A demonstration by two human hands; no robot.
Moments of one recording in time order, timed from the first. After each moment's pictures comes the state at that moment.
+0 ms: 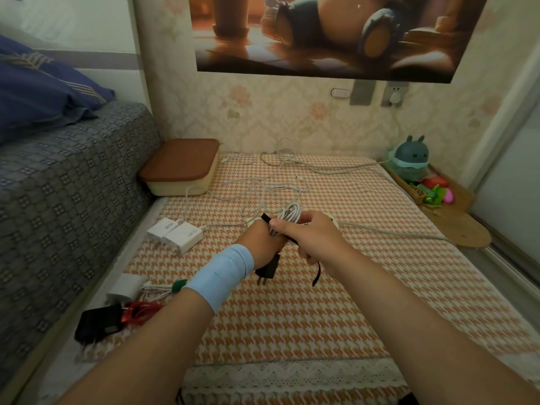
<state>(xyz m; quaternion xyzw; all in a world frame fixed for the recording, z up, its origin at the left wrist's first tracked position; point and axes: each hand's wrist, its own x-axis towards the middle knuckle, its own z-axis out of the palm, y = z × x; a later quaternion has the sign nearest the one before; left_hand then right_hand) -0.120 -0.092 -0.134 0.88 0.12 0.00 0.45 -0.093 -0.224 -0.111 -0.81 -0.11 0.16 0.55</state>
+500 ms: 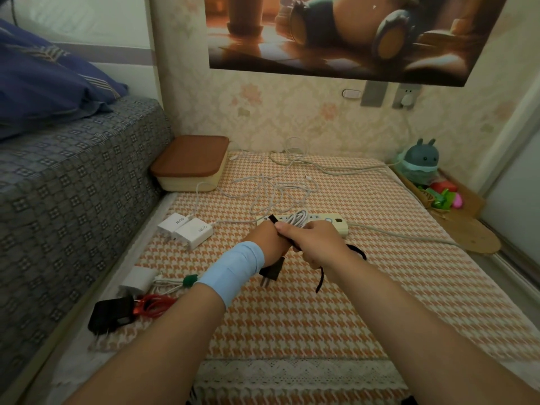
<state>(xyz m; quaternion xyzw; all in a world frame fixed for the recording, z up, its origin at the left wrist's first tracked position) -0.127 -0.085 -0.133 0.93 0.10 -0.02 0.36 -0.097 -0.208 -0.120 -0.83 -0.09 0.16 0.53</state>
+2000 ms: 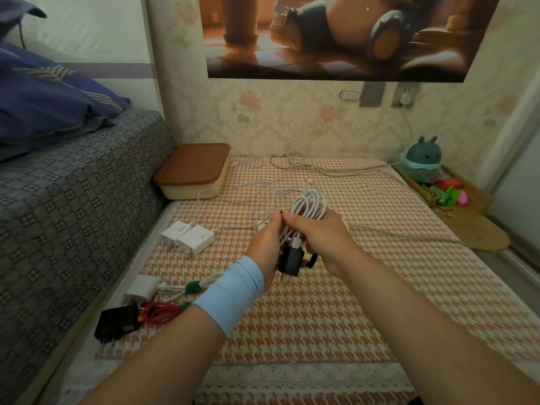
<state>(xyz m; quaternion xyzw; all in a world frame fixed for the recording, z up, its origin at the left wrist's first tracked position) -0.144 -0.108 -0.133 0.58 0.15 0.04 0.80 -0.099 -0.215 -0.106 -0.70 -0.12 0.12 0.69</state>
